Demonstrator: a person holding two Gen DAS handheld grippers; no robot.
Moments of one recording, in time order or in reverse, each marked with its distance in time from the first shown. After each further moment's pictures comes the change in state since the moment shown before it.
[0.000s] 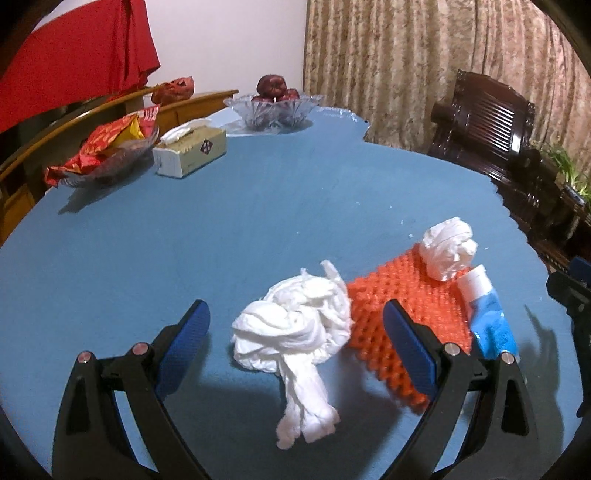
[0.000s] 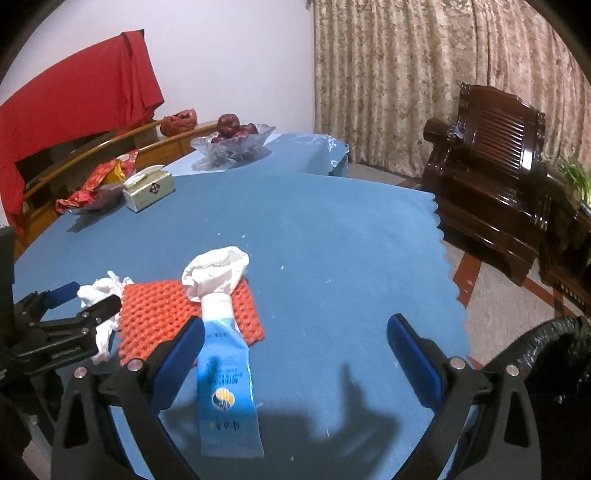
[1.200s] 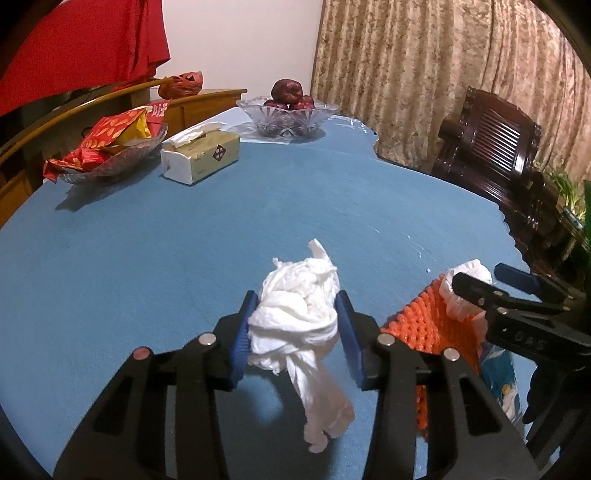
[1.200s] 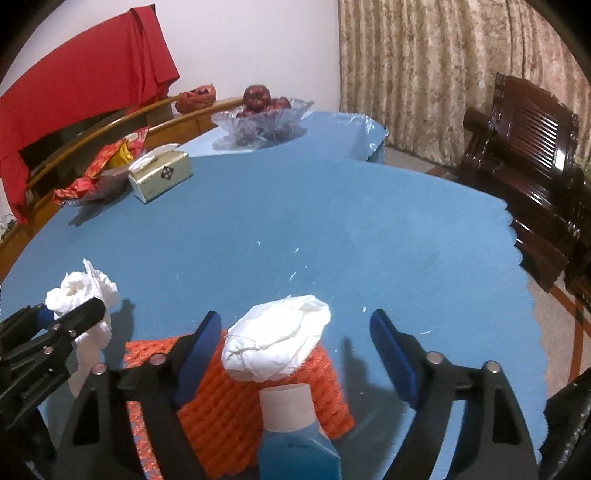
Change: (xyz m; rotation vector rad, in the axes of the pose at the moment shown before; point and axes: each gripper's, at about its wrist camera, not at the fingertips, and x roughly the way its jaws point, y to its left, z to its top) left arm 0.009 0.026 0.028 -0.065 -0.015 -0.027; right arm 0.087 0.055 0.036 -0.029 0.111 0.093
